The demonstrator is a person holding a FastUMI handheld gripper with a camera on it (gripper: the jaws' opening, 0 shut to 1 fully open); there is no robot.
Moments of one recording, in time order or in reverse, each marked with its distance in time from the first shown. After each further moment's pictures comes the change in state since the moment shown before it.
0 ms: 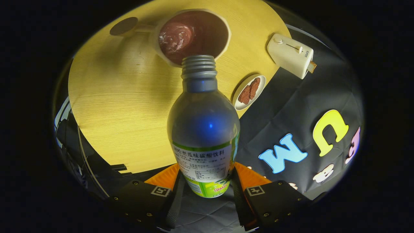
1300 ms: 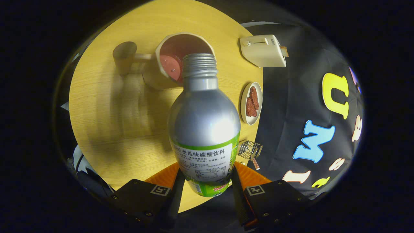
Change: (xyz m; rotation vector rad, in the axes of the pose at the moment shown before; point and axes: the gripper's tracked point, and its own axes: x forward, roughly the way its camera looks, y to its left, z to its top) arm 0.027 0.057 0.038 0.446 -0.397 0.118
